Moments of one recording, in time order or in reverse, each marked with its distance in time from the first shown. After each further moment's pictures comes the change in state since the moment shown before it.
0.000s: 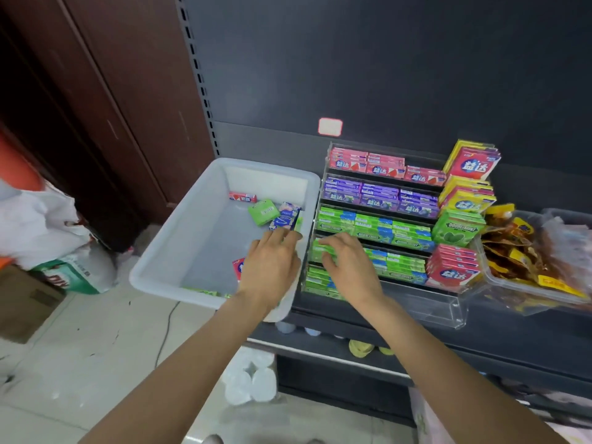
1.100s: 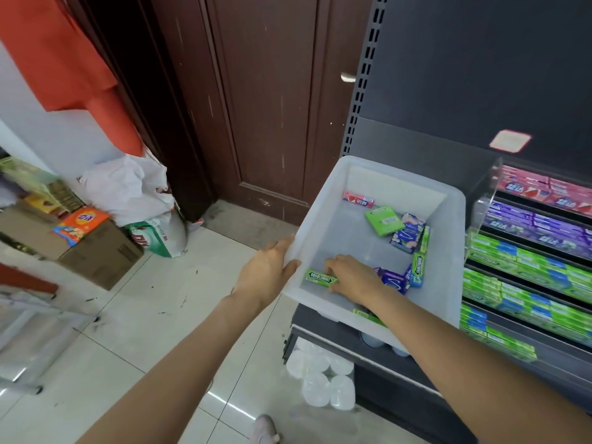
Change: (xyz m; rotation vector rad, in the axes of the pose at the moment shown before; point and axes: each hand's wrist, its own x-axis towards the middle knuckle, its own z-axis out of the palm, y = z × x) left_hand -0.051 -0.245 -0.052 -0.249 -0.249 -0.384; right_hand 0.100 -0.149 0.167 -0.323 -0.635 -0.149
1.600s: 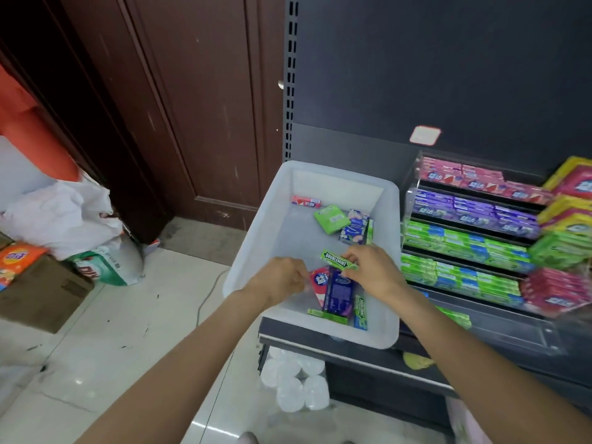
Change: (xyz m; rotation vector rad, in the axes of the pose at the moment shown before) left_hand 0.030 0.076 0.036 0.045 -0.405 0.201; right_hand -0.079 0.069 -0.038 0.323 0.327 0.263
